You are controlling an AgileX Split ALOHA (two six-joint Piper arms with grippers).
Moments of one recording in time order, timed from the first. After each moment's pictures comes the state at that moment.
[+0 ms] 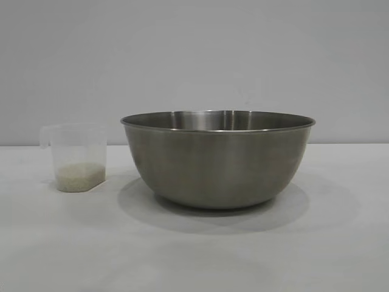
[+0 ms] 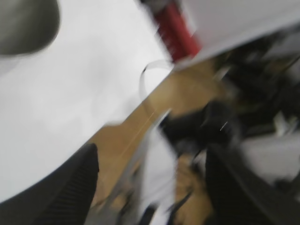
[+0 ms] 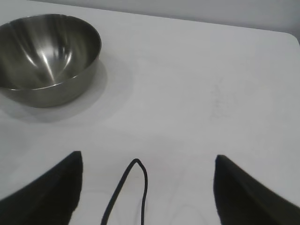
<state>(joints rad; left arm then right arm) -0.12 0.99 -0.69 -0.48 1.13 0.53 0.17 -0.02 -0.49 0.05 1.14 -0.08</state>
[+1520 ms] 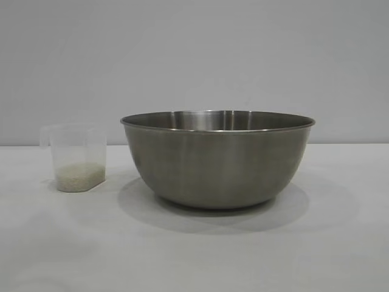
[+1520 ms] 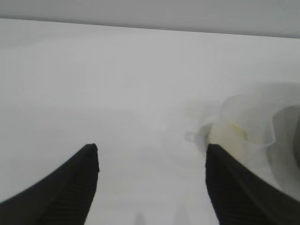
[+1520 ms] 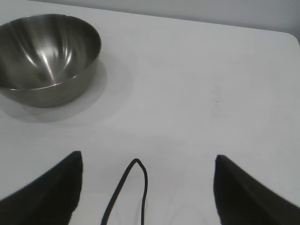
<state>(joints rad) -0.13 1.13 -0.07 0.06 -0.64 -0.12 0.17 -0.02 -0.49 0.05 1.14 -0.08</state>
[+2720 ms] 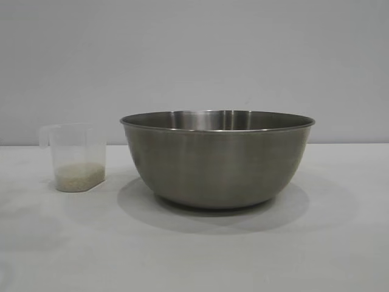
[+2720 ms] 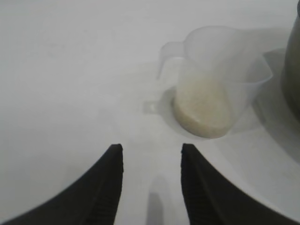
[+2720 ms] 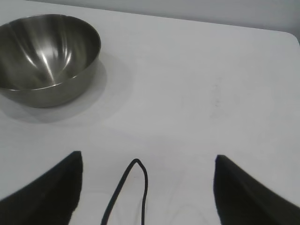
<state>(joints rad) -0.13 1.92 -0.30 0.18 -1.14 -0.13 0.17 -0.02 -0.49 0.05 1.14 -0.08</state>
